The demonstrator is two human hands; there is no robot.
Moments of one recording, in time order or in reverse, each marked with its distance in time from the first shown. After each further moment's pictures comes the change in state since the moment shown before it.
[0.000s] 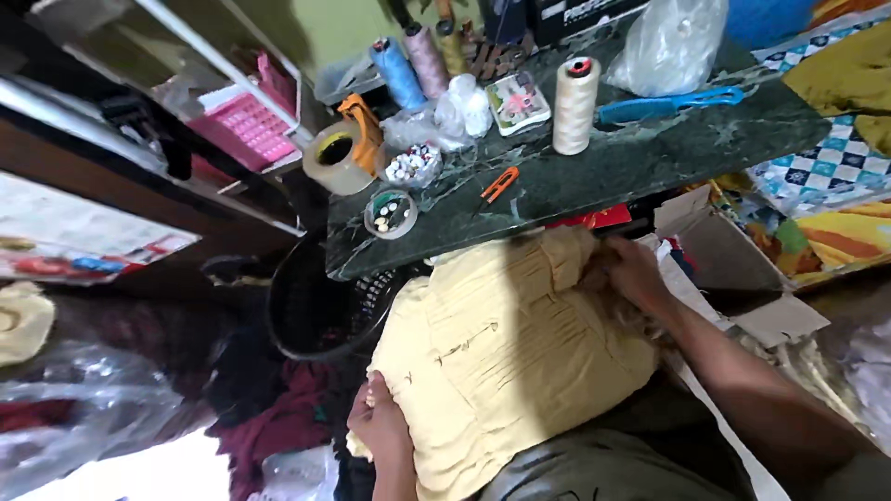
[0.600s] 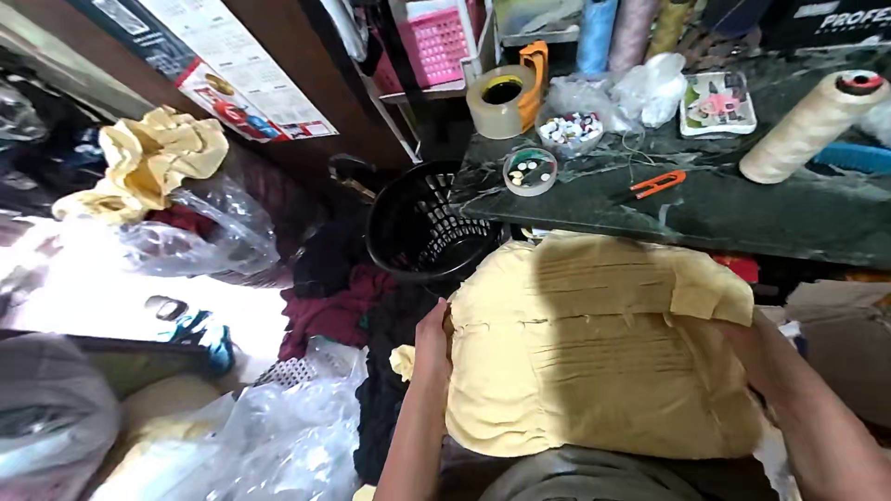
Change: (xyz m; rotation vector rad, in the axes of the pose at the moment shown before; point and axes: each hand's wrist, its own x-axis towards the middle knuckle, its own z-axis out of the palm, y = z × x) left_hand 0.034 0.000 -0.020 -0.307 -0.183 -0.415; right_hand -0.053 -0.096 -0.015 0.435 -0.138 0.133
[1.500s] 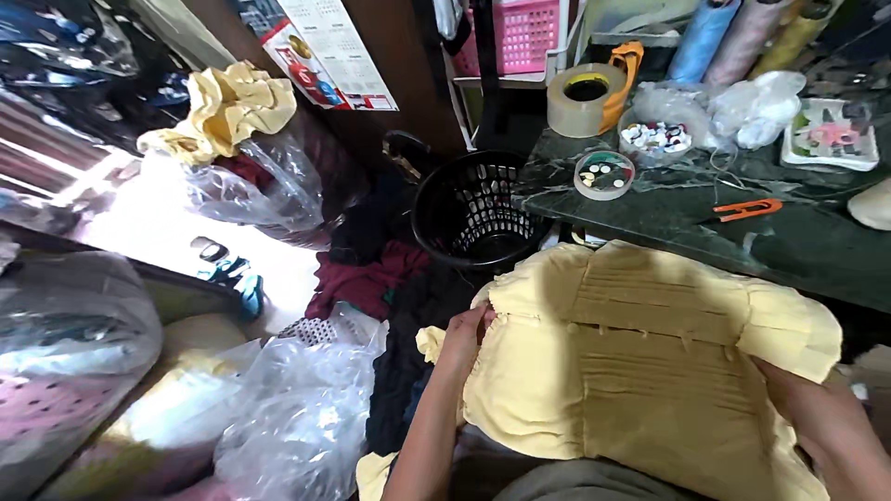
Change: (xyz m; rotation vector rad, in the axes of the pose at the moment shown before) left_hand -0.002 -0.008 -0.032 0.071 -0.152 0.040; right_hand 0.000 0.022 0.021 0.089 0.152 -0.084
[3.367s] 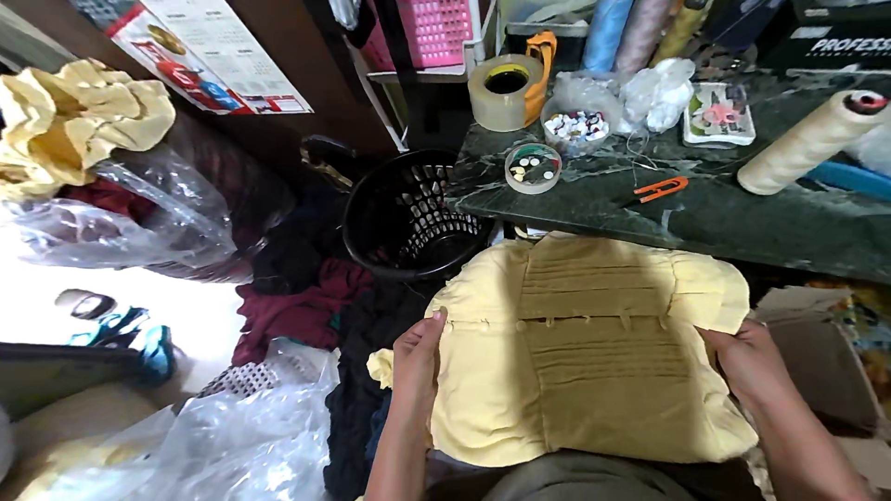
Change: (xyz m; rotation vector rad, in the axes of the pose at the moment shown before) left_hand -0.008 0.002 0.018 -0.074 0.075 0.166; right_hand 0.011 0.021 -0.017 0.039 0.006 -0.093
